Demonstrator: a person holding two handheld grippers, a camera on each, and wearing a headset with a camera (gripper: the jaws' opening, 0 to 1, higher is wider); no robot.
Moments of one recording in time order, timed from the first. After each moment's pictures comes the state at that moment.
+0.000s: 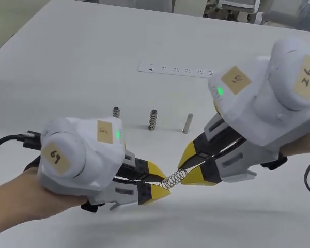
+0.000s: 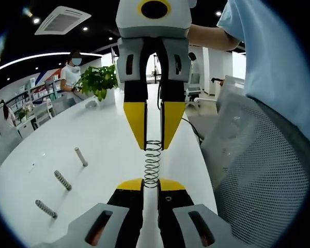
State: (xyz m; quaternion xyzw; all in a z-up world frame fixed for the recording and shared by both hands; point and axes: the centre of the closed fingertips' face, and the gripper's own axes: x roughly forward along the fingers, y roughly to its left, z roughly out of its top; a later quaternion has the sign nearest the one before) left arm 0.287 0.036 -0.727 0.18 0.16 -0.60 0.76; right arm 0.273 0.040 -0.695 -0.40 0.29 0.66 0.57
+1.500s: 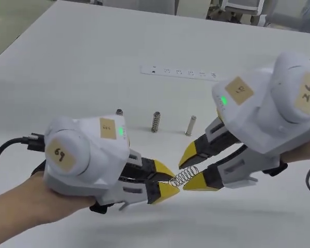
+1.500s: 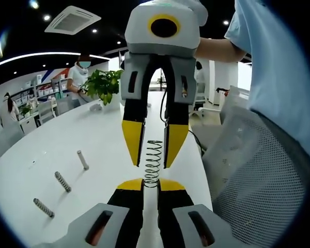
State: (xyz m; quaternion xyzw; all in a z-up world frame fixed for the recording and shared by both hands) left arm 0.292 0.030 -0.715 0.14 0.15 -0.59 0.78; right arm 0.282 0.042 -0.702 -0.41 0.28 0.66 0.57
